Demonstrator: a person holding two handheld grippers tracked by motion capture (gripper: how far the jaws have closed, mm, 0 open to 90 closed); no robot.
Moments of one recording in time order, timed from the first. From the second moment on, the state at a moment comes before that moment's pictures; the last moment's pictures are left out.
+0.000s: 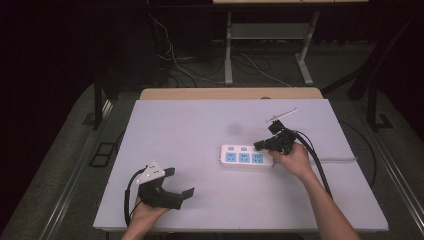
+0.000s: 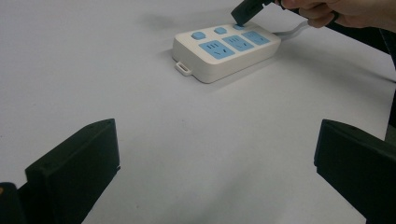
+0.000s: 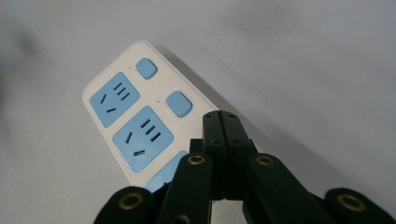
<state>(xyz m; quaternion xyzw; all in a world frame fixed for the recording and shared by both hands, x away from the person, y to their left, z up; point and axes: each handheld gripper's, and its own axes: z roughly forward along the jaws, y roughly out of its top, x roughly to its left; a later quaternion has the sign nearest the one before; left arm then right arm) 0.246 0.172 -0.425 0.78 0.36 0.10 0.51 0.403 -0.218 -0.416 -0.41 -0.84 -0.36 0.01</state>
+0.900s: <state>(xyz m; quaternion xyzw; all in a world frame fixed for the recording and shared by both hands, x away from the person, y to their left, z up) 0.247 0.171 -0.425 0.78 0.36 0.10 0.51 0.399 -0.219 -0.420 -0.40 -0.84 -0.36 -0.01</state>
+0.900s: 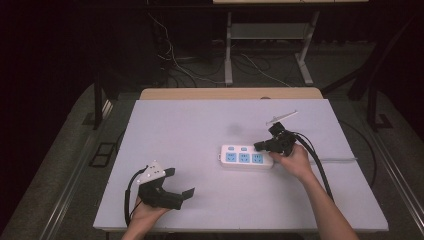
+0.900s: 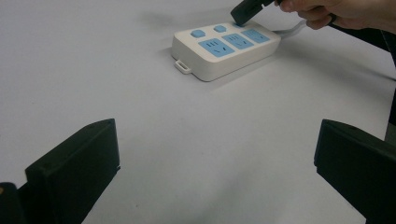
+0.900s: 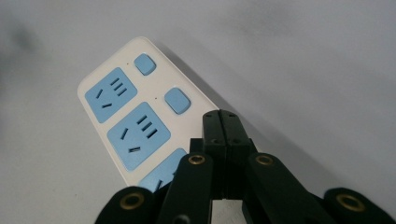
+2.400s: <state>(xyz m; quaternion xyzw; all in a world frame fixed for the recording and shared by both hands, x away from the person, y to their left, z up) 0.248 0.174 -0.426 0.78 0.36 0.10 0.51 0.393 -0.218 -0.428 -0.40 -0.83 -0.40 -0.01</state>
